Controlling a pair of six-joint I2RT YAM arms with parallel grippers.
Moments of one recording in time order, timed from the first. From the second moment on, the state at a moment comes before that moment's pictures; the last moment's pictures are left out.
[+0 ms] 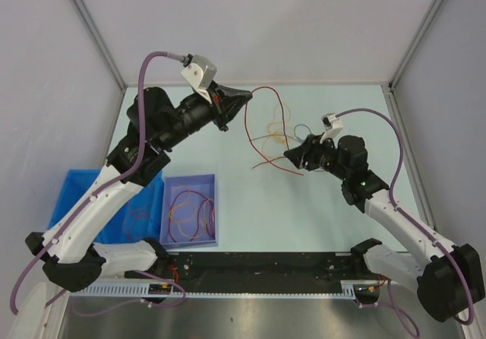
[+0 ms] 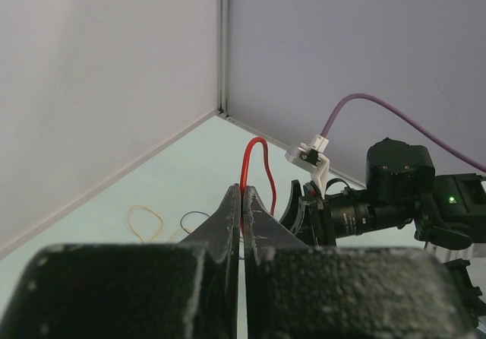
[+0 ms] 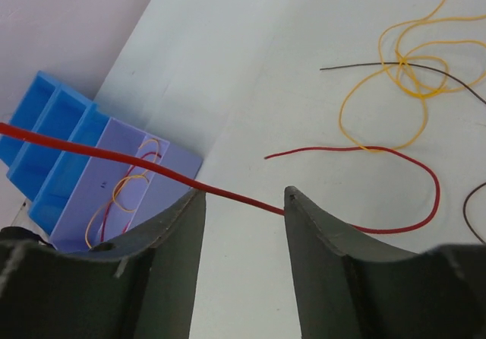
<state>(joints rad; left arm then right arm) -0.76 1.17 1.51 -0.20 0.18 -0.09 0.43 1.00 0.66 0.11 -0.31 0.48</state>
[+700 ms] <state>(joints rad) -0.73 1.08 1.36 -0.18 0.14 -0.10 0.42 1.01 0.98 0.04 -0.35 0.46</state>
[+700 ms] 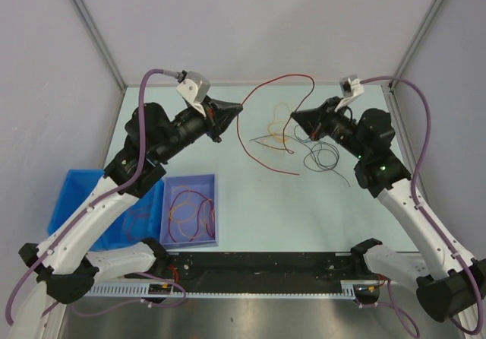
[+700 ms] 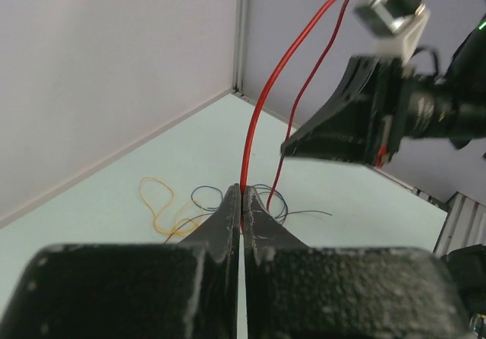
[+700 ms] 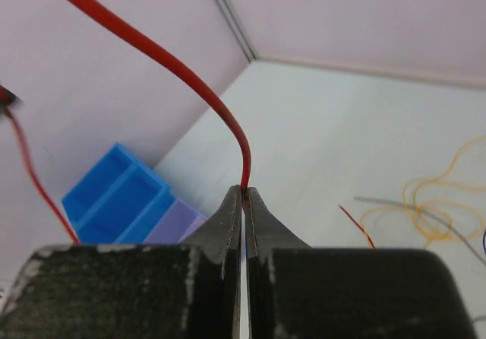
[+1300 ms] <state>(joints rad) -0.72 1.30 0.93 0.02 0.02 -0.14 0.35 1.15 1.56 -0.03 -0.64 0.76</state>
